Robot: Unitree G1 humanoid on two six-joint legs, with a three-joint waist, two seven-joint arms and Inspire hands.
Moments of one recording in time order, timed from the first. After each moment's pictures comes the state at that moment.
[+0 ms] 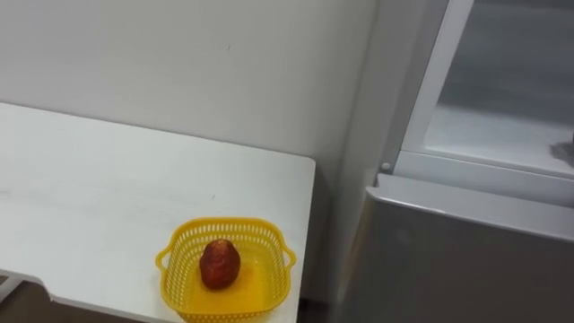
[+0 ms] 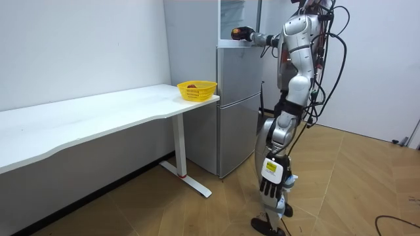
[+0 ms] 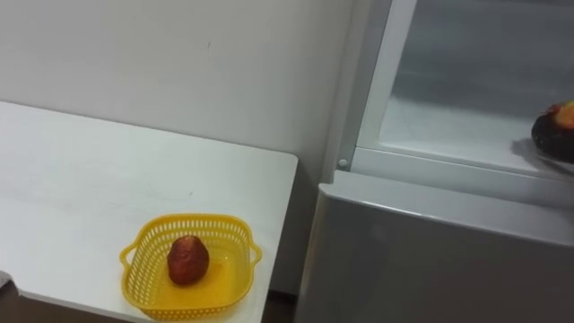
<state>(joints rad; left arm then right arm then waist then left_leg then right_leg) 0.34 0.34 0.03 1.01 0.27 0.14 -0.19 -0.77 -0.82 -0.06 0.91 0.30 -0.07 -0.21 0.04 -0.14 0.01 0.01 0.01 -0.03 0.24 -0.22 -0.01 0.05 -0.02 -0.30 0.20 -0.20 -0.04</state>
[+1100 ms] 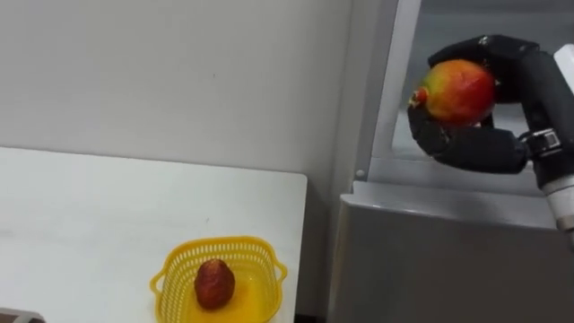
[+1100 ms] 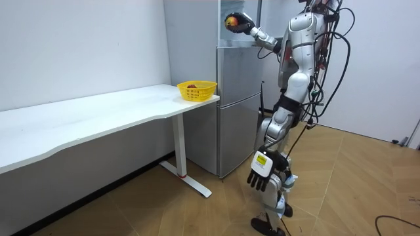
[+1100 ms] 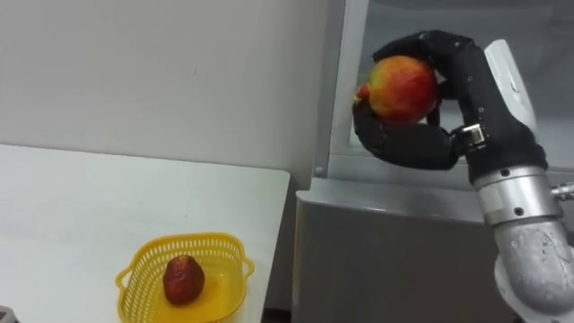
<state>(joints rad) 0.30 0.30 0.02 1.03 0.25 0.06 -0.16 -0.40 -0.63 0.02 -0.23 -0.06 -0.06 -0.21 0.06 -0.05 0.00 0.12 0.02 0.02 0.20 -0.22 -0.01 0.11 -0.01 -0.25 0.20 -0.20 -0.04</state>
